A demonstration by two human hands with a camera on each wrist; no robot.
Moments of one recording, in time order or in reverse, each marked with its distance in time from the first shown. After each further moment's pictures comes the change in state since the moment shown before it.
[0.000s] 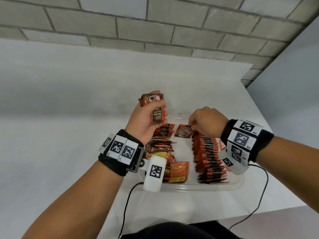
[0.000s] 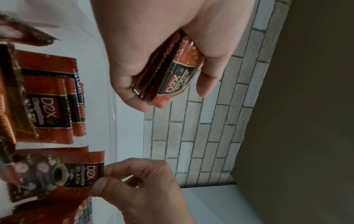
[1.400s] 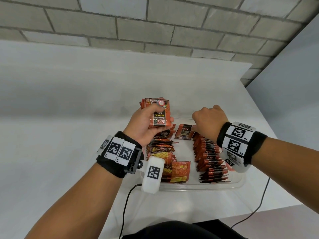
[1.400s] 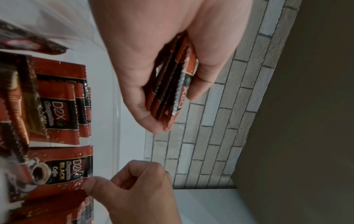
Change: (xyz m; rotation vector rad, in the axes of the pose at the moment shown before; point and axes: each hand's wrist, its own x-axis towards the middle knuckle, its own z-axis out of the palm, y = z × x) left_hand -0.002 0.000 -0.008 -0.034 -0.055 -0.121; right_hand 0.001 -0.007 0.009 -0.443 0.103 0.069
